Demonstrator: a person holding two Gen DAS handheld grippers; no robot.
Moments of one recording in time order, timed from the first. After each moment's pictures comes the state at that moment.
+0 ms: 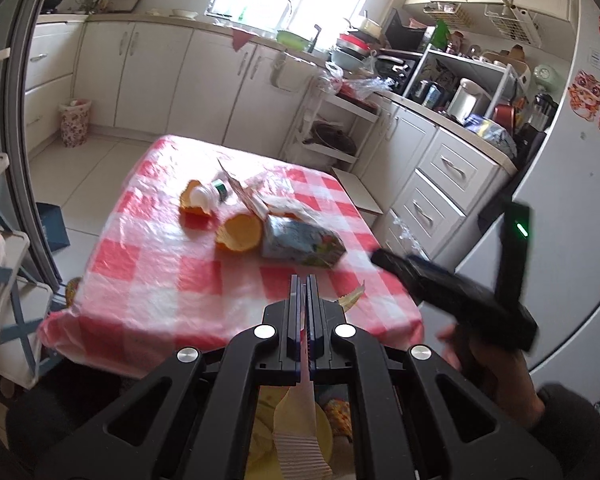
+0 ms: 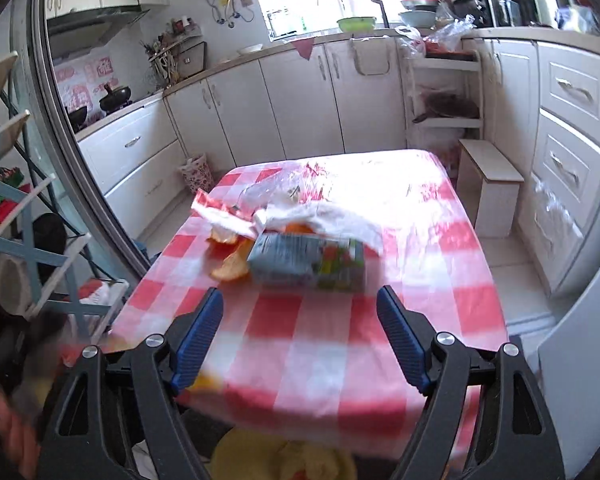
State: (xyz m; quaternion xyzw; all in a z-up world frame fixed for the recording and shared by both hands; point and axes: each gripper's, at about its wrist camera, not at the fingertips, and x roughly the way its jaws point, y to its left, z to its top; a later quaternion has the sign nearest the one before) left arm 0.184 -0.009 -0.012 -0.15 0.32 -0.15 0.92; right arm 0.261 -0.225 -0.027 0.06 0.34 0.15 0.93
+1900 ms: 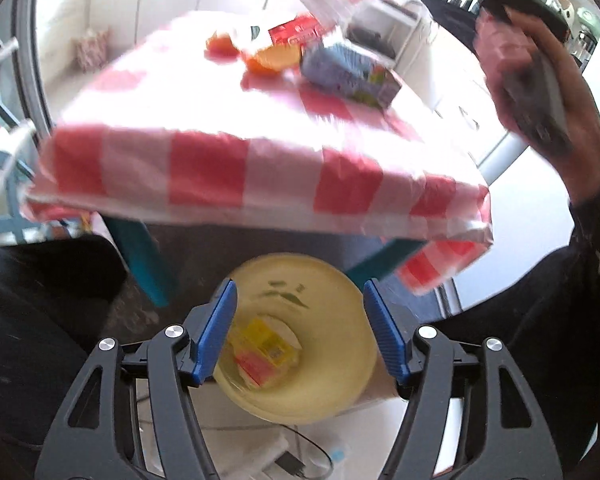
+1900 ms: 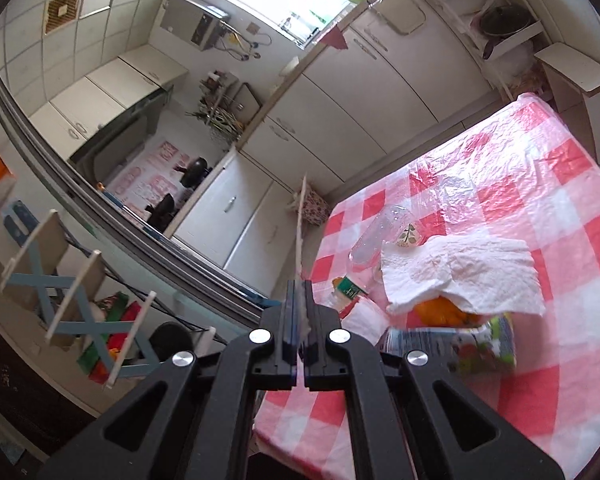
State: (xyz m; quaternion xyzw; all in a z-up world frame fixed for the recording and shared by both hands) left arm 0.153 -0.038 -0.143 -0.11 0.46 -0.10 0.88; right arm 0.353 -0.239 -0.019 0.33 0.33 0.33 0.82
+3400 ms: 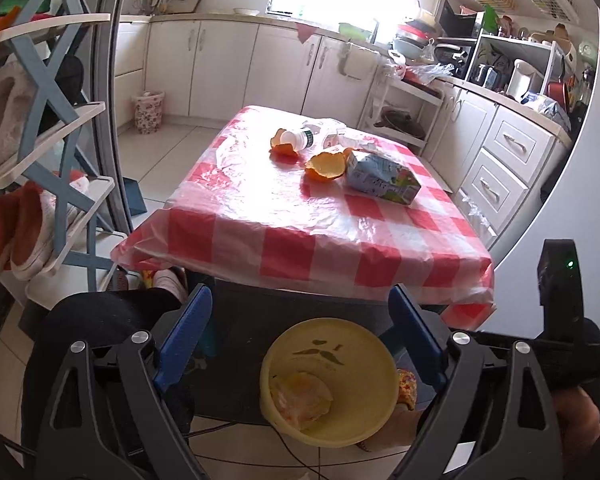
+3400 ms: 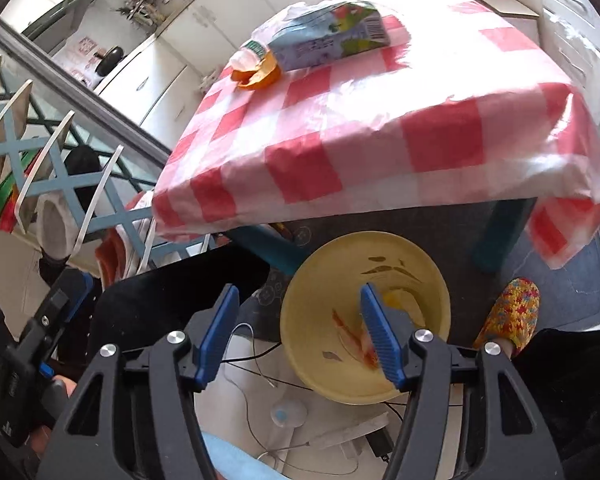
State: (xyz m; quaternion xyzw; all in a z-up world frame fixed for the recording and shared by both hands) left arm 0.093 0.003 -0.073 -0.11 0.34 -0.01 0.93; right arm 0.152 -0.226 -0.131 0.18 0.52 0.21 0.81
